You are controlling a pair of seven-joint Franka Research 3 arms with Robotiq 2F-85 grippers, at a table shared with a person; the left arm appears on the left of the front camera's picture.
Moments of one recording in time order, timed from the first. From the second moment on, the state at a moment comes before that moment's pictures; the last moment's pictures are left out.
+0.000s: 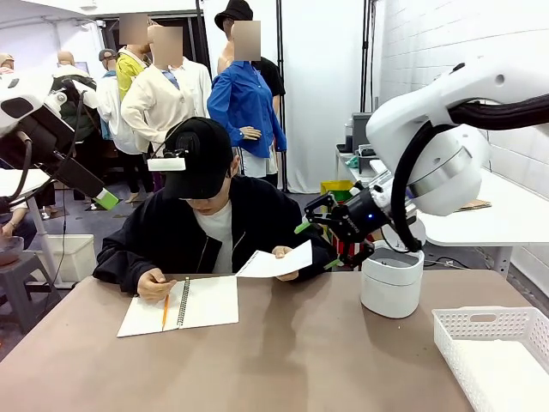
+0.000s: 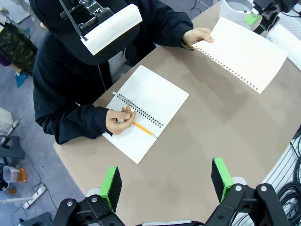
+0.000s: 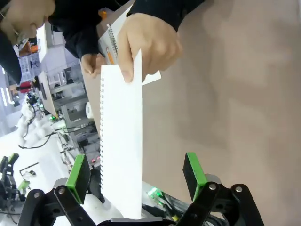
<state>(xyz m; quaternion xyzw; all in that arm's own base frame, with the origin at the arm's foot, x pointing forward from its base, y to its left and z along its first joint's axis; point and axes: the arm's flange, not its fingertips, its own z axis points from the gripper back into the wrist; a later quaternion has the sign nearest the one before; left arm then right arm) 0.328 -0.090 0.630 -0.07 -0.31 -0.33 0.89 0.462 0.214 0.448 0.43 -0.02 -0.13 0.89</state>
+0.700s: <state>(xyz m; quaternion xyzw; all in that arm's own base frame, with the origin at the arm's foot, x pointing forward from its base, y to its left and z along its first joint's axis) 0.328 -0.090 0.630 -0.07 -0.31 -0.33 0.89 0.467 0.217 0.446 0.44 -0.01 -0.14 0.88</state>
